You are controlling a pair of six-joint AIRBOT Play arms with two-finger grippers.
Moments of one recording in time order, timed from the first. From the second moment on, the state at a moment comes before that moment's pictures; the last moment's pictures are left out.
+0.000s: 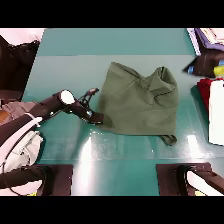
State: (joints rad) left arm -0.45 -1.34 0.96 0.90 -1.01 -1.39; right arm -0.11 -1.04 1.37 -1.17 1.43 1.52
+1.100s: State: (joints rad) left arm -0.33 -1.08 1.00 0.99 -1.04 -1.42; right arm 0.26 -0.90 0.47 -1.14 1.15 1.61
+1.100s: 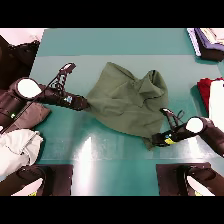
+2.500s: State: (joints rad) left arm -0.33 -0.93 2.02 1.17 -1.05 -1.43; right arm 0.33 -0.96 2.06 -1.84 1.24 1.68
